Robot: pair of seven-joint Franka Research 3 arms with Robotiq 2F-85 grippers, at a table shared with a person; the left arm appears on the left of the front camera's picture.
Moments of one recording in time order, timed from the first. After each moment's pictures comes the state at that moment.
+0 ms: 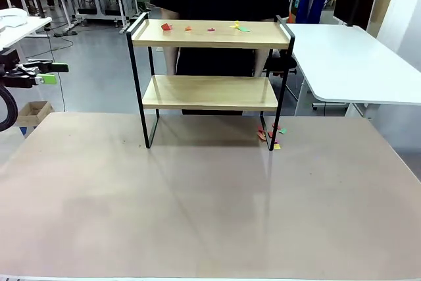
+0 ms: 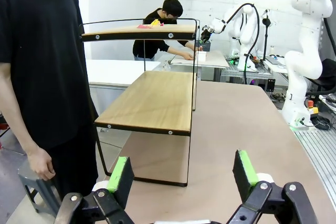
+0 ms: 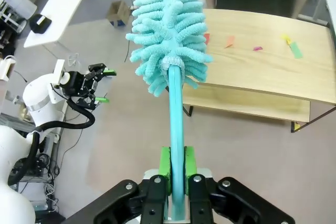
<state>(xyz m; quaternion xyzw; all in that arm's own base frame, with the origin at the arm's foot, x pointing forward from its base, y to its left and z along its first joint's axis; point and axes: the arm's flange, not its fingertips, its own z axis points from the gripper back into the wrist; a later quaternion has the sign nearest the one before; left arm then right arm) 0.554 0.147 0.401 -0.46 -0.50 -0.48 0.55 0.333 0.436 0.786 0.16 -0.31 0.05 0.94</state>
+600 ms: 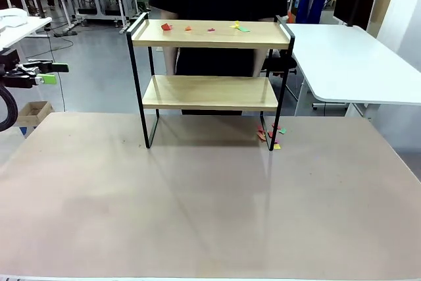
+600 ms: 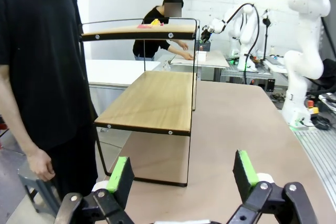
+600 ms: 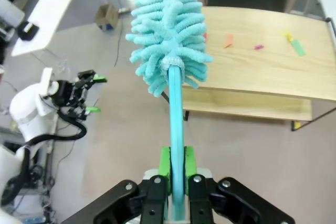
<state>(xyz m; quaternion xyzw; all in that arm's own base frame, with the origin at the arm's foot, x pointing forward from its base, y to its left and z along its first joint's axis) 0.554 0.147 0.401 -0.46 -0.50 -0.48 0.55 0.351 0.470 0.760 0.13 -0.32 0.02 0.94</state>
